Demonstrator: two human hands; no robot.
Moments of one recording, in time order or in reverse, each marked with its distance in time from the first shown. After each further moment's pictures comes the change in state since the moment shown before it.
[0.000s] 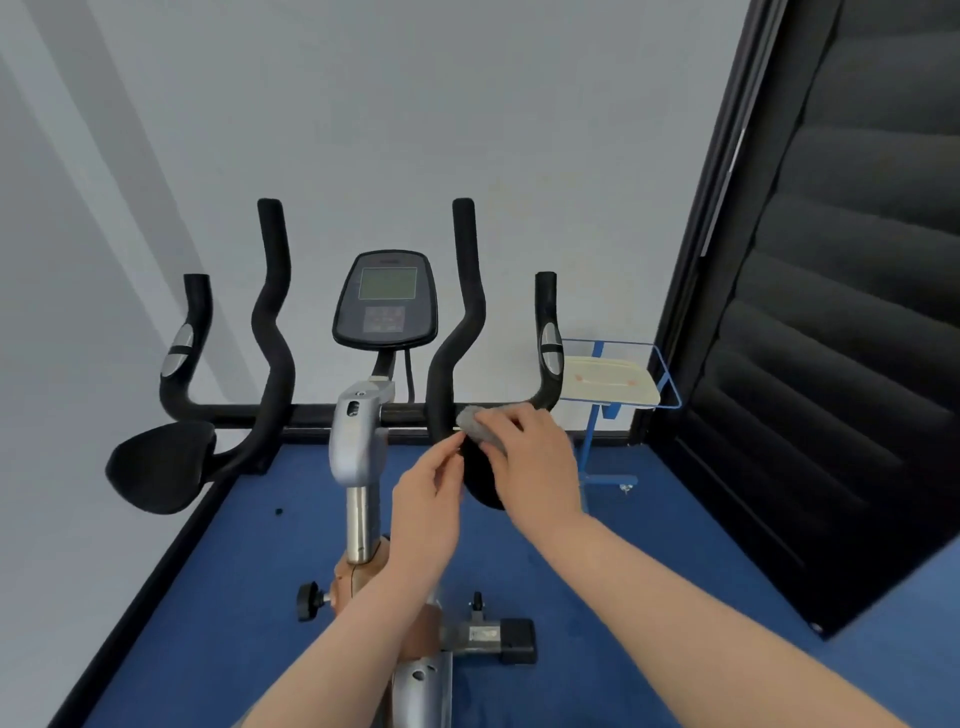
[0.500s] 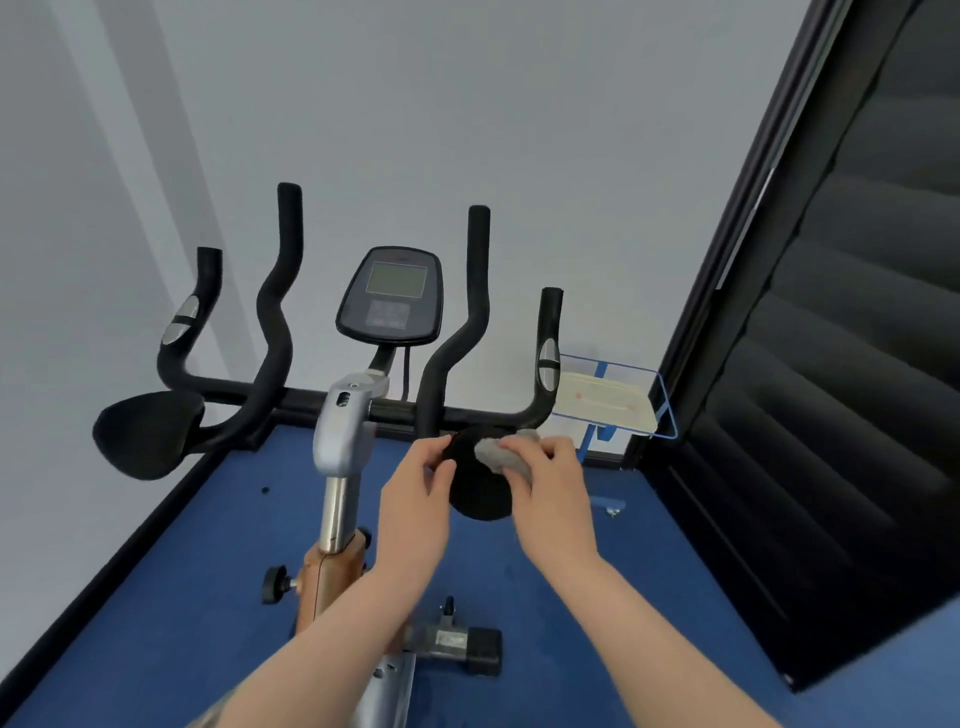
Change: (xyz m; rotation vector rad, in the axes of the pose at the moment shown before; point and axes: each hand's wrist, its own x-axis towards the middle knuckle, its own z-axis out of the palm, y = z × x) left_hand -0.006 0.010 0.020 0.034 0.116 0.050; right_hand -0.021 0.029 -0.016 0.275 -0.057 0.161
